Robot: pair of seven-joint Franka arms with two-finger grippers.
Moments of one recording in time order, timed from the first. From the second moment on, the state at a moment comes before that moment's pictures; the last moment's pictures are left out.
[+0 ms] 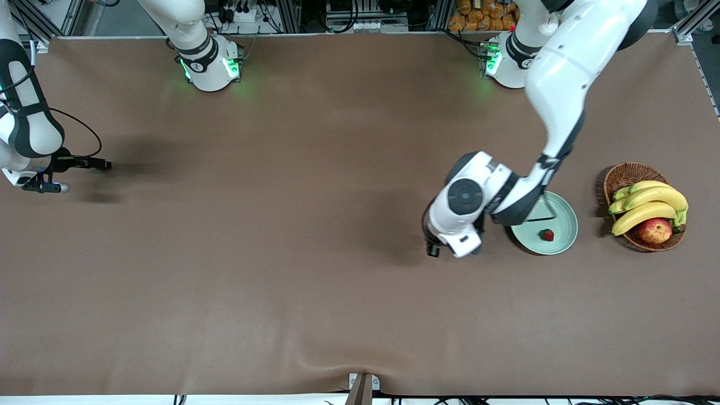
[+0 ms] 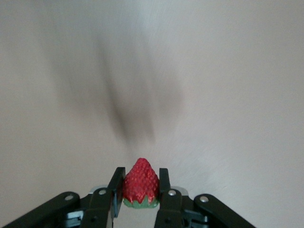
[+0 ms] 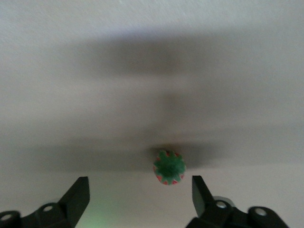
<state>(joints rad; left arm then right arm) -0.10 0.70 -0.45 -1.58 0.35 2.20 -1.97 -0.67 0.38 0.00 -2.15 -0.11 2.17 -0.48</state>
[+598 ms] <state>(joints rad) 0.14 0.59 -0.47 -1.66 0.30 2.02 -1.42 -0.69 0.43 0.00 -2.16 -0.12 2.22 -0.50</state>
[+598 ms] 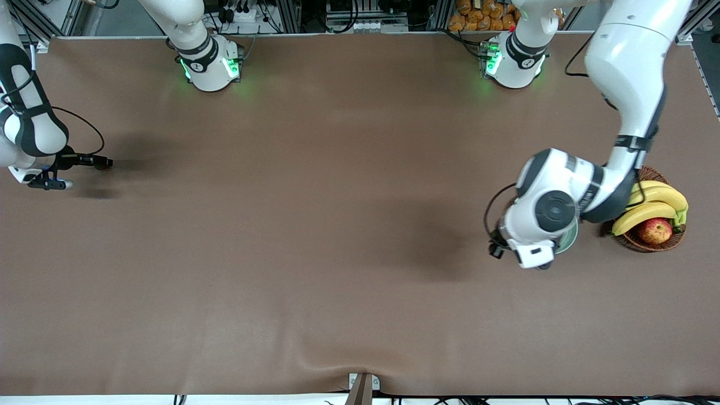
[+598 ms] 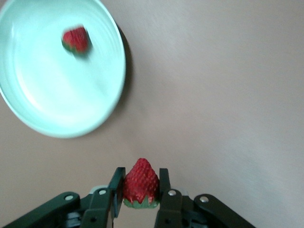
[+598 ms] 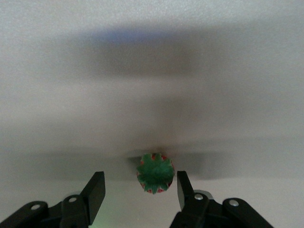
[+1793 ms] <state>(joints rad) 0.39 0.55 -0.49 -1.86 0.30 2.02 -0.96 -0.38 0.42 0.06 -1.86 0.11 1.95 -0.33</state>
